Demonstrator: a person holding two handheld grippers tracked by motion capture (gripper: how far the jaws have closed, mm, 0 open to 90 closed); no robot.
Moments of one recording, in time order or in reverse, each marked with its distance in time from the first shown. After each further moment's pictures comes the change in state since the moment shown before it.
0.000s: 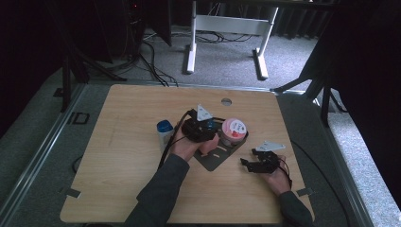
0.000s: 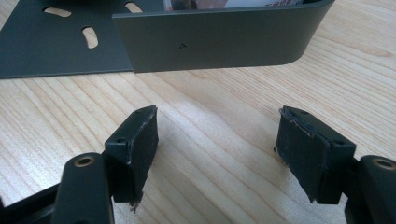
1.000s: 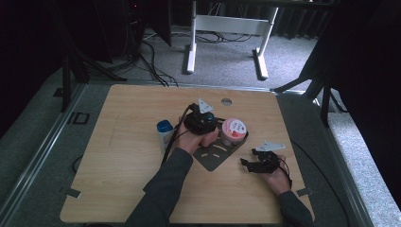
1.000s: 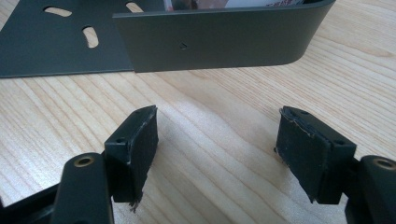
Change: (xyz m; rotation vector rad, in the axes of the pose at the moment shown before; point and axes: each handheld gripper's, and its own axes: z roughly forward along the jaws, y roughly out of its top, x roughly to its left) left arm 0.014 0.009 0.024 -0.002 0.083 -0.056; right arm 0.000 0.000 0.000 0.000 0.002 -0.004
